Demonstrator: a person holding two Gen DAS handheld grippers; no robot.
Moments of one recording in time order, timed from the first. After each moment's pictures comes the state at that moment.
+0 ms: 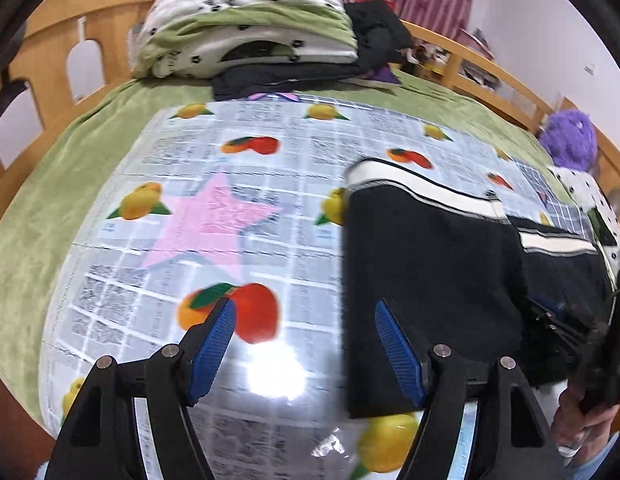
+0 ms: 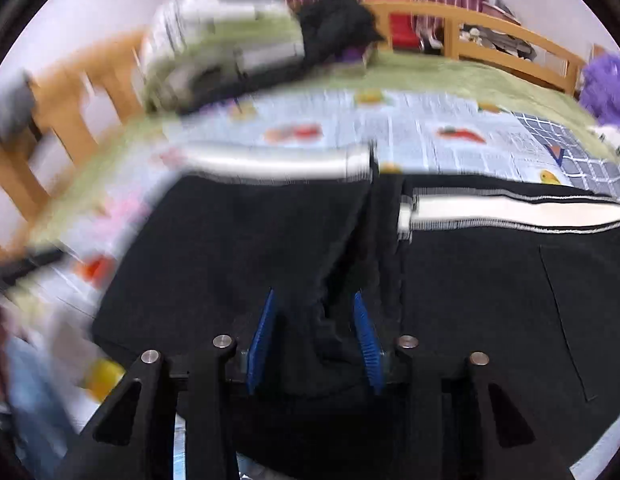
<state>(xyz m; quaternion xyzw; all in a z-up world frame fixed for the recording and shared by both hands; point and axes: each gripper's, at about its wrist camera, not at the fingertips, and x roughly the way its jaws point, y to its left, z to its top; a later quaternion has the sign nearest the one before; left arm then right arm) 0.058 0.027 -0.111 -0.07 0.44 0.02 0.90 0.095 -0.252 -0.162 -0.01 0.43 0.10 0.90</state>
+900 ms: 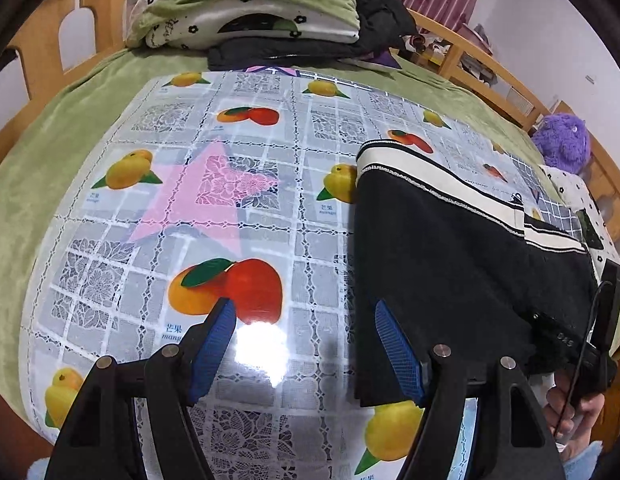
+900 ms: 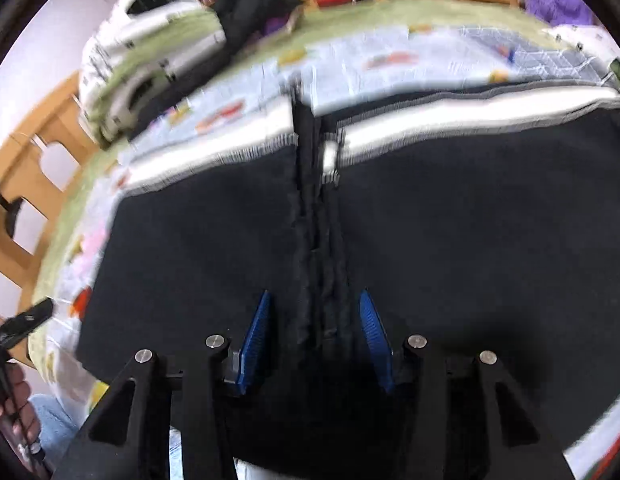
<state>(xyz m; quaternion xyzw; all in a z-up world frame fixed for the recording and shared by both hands) 0.065 0.036 -0.129 -0.10 0.47 -0.02 0.88 0.095 -0.307 -0.189 0.13 0.48 0.05 0.87</state>
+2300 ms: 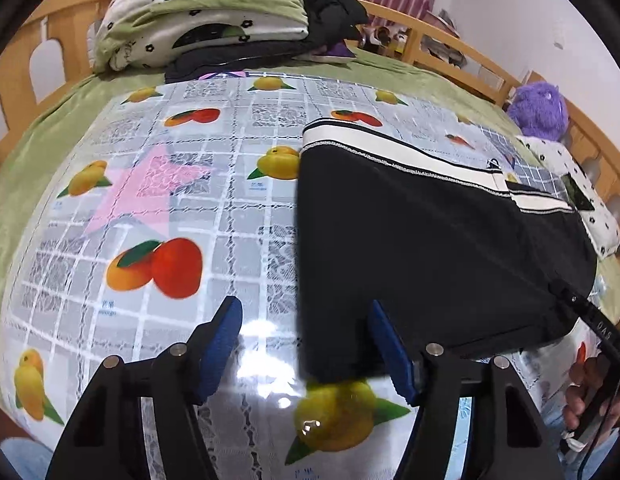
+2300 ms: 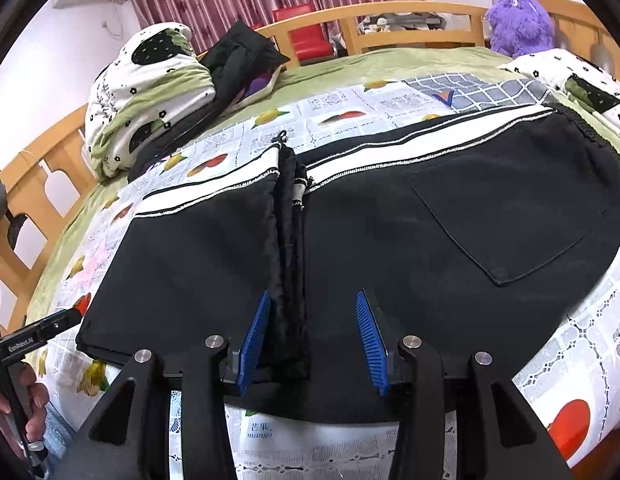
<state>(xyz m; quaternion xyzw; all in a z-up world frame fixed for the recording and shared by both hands) 0.041 -0.023 -0.138 -0.07 0.45 -0.05 0.89 0.017 -0.356 -0.158 0.13 0.38 0.02 0.92</state>
